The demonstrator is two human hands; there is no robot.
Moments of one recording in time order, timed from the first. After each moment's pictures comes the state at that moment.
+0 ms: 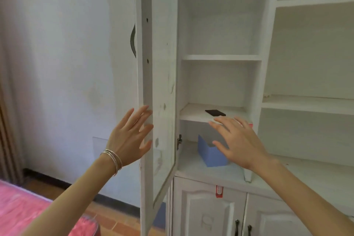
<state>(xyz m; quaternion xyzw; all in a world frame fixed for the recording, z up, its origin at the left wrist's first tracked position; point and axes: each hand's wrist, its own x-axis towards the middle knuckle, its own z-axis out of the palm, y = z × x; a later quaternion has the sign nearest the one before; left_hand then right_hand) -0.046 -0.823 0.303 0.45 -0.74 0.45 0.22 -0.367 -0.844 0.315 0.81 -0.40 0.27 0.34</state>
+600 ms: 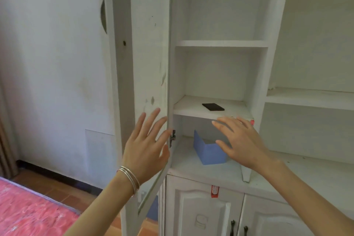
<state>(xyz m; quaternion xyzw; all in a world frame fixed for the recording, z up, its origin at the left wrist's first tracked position) -0.129 -0.864 0.267 0.46 -0.73 0.41 0.30 -0.400 -0.923 0.287 0.82 -0.43 0.24 0.30</state>
